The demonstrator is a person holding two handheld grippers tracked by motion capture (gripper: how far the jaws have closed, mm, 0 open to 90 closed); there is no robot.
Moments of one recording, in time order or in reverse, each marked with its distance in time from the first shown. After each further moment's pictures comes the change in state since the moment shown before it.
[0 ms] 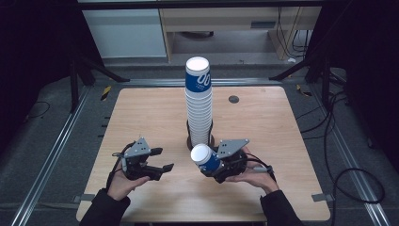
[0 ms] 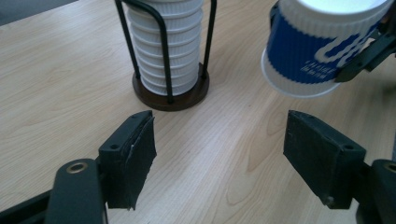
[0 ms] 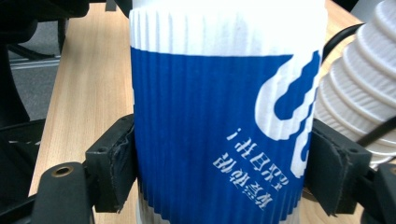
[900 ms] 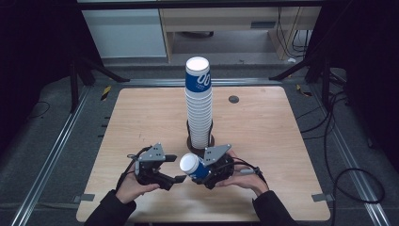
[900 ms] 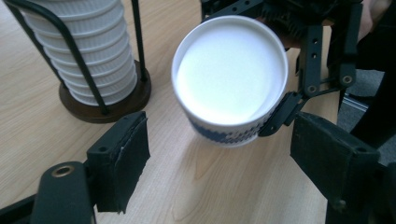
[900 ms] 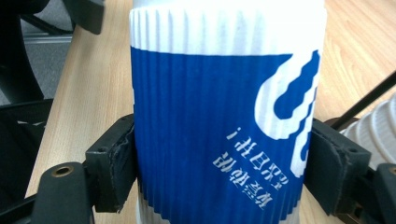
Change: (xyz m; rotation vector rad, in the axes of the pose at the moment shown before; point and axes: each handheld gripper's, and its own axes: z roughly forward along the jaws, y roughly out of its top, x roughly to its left) left arm -0.025 0.010 0.020 0.049 -0.159 0.057; right arm 0.011 0.000 0.039 0.073 0.088 -0.059
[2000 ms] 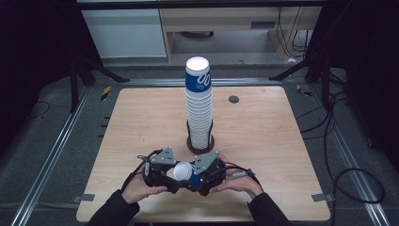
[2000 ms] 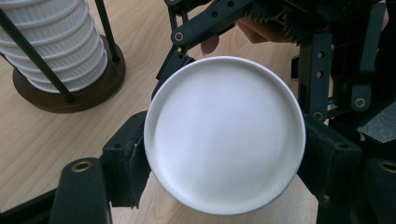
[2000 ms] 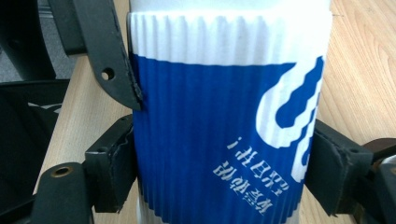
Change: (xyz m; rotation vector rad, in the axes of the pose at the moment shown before) left arm -0.007 0.002 0.021 0.108 -0.046 0.021; right arm 0.015 0.007 0.021 0.052 0.058 -0.076
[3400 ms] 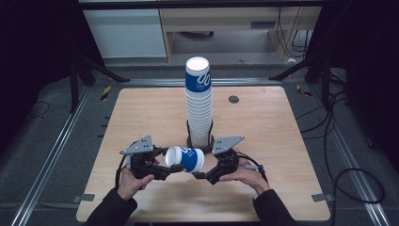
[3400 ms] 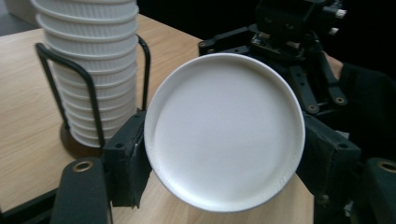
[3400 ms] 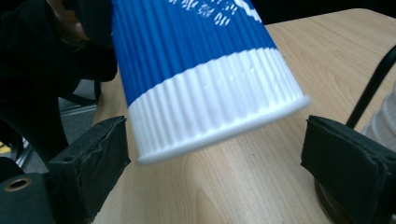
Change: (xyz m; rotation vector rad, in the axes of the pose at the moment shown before) left arm 0.021 -0.003 -0.035 -0.331 -0.037 -0.090; right arm -0.028 -0.016 -0.035 -0.289 0.002 0.249
